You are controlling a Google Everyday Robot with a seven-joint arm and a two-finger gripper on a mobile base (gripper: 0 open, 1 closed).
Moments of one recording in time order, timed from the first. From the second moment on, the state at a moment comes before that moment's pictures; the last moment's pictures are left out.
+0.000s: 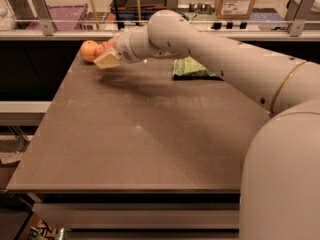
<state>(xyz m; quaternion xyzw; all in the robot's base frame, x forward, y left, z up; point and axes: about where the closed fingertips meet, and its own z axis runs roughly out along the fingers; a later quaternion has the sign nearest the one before) 0.739 0.155 0.883 -0.51 0.67 0.18 0.51</state>
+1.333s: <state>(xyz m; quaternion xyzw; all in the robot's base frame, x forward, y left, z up) 0.755 0.148 0.851 -0.48 0.69 0.18 0.51</state>
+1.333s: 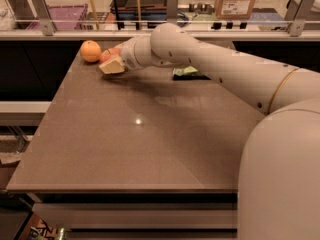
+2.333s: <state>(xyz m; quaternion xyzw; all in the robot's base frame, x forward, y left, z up) 0.755 0.152 0.841 -0.48 0.68 0.19 0.52</state>
